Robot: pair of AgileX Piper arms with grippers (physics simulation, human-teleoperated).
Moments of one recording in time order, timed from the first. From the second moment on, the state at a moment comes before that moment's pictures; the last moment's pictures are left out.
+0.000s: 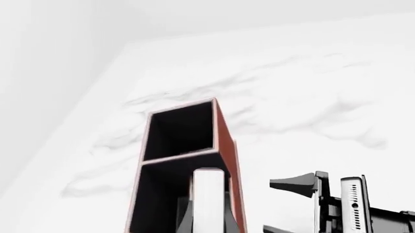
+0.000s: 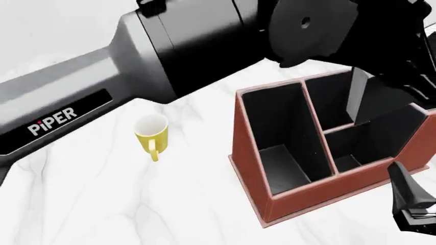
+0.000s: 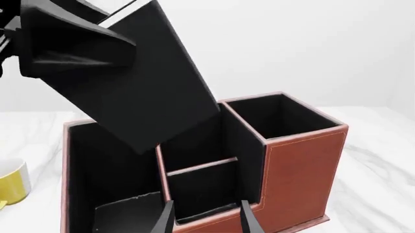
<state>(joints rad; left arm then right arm) -1.16 1.91 -2.06 0.56 0.32 0.01 0.06 0.00 -0.05 0.02</state>
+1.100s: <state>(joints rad) -1.15 2.10 -1.92 0.34 0.31 0.01 0.08 0.00 -0.06 0.03</state>
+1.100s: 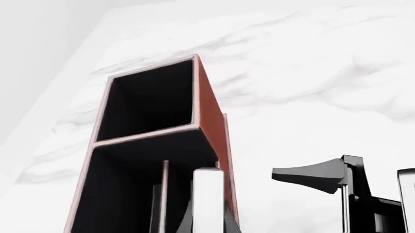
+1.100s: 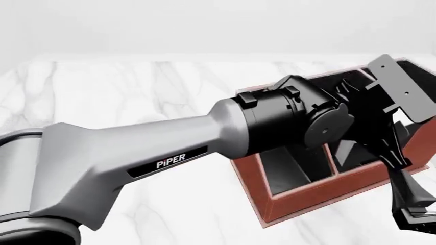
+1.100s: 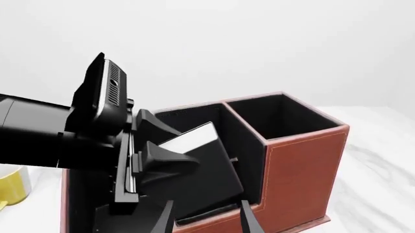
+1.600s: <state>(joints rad) -1.14 2.15 -1.91 0.28 0.33 0.01 0.07 0.00 -0.05 0.03</state>
